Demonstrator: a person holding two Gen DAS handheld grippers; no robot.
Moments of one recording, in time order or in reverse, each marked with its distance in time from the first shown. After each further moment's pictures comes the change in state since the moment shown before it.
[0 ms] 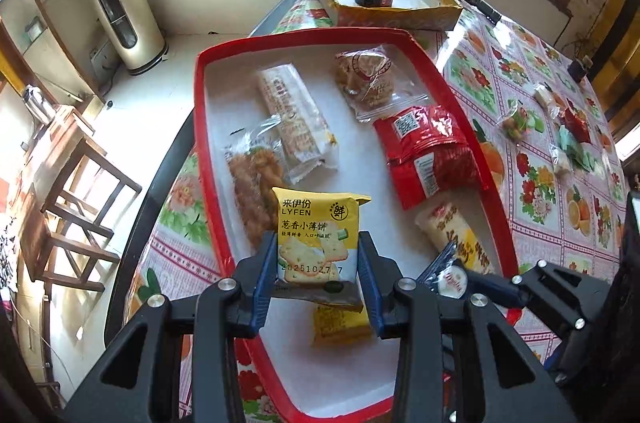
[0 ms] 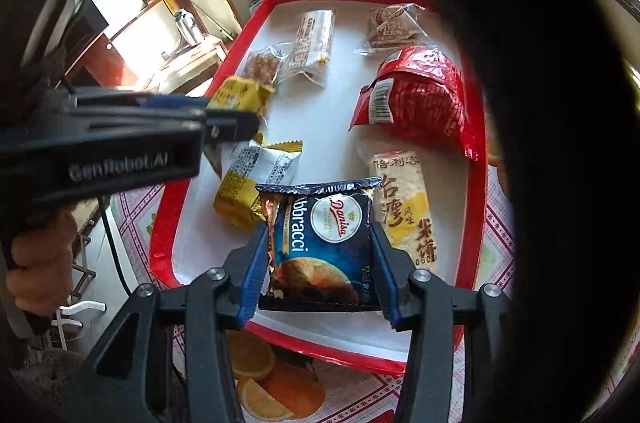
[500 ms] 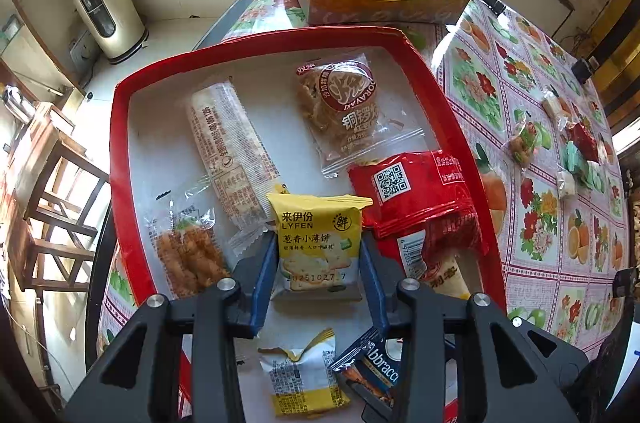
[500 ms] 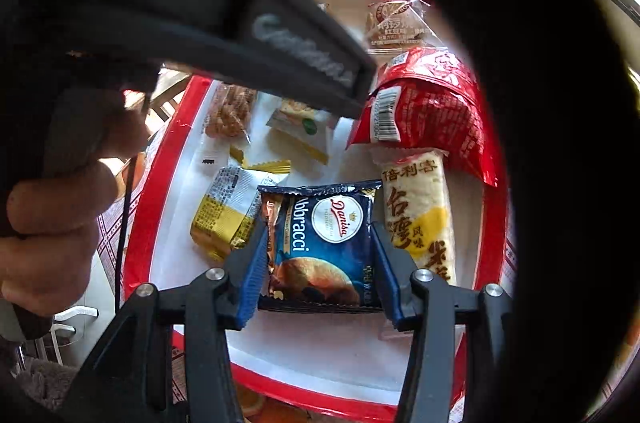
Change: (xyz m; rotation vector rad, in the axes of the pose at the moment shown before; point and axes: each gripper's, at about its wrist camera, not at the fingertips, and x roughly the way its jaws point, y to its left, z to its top) left arm 0.040 -0.012 0.041 -0.010 0.077 -0.037; right arm 0.023 -0.004 0.017 -0.001 -0.026 -0.026
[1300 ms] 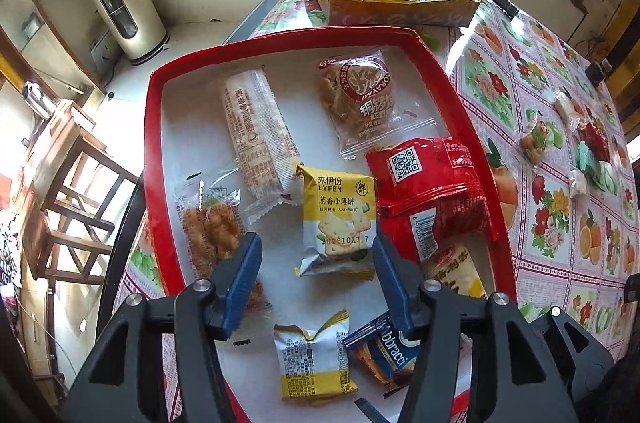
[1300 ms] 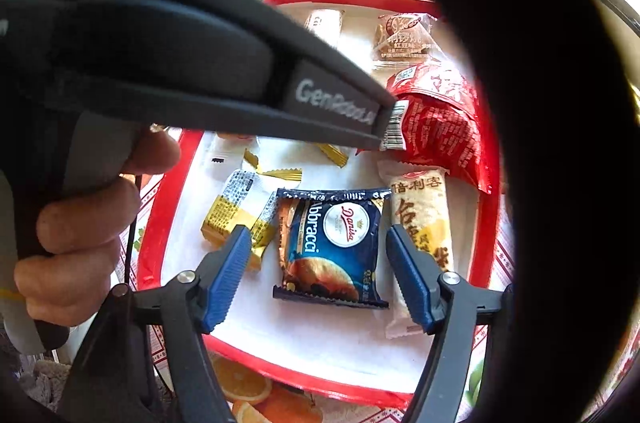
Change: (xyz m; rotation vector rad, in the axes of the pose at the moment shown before) left arm -0.011 0.000 -0.012 -0.026 -0.024 0.086; right arm -0.018 0.004 0.005 -0.022 0.006 -0.004
